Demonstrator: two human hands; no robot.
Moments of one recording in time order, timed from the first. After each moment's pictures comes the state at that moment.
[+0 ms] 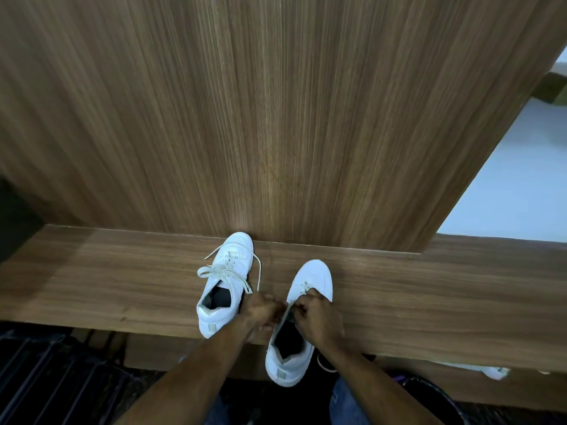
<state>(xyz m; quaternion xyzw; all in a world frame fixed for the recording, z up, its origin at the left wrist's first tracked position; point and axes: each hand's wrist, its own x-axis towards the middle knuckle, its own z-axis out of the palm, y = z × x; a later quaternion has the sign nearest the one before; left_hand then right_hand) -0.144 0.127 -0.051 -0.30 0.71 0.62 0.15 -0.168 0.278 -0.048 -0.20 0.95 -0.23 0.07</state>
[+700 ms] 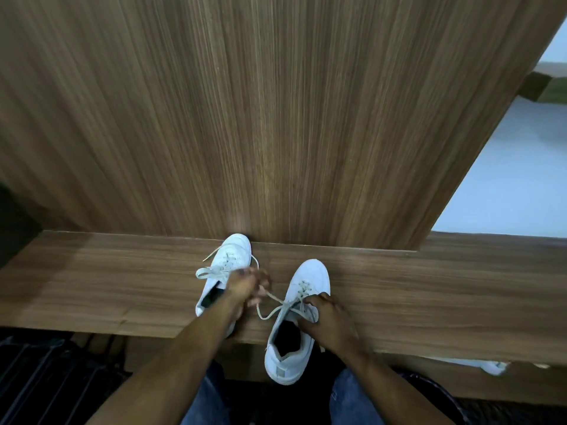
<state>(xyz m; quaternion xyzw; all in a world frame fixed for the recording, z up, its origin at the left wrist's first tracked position) -0.158 0.099 -0.020 -0.32 0.66 0.68 0.04 -0.168 0.311 -0.053 -0.21 0.93 -0.26 0.11</state>
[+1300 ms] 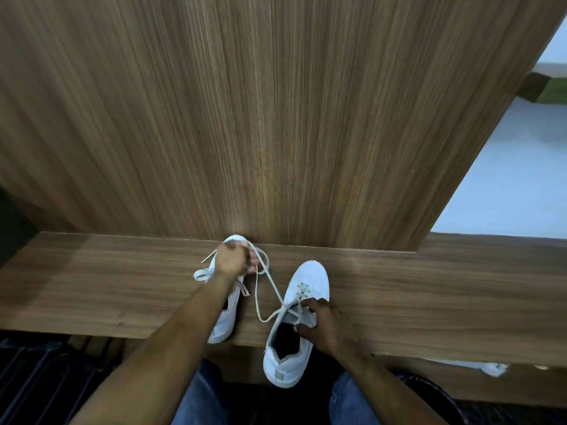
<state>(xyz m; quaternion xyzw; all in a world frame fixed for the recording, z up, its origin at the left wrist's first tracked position) -0.192 0.078 0.011 -0.32 0.64 0.70 -0.07 -0.170 0.309 -0.057 -0.20 0.93 -0.27 0.15</state>
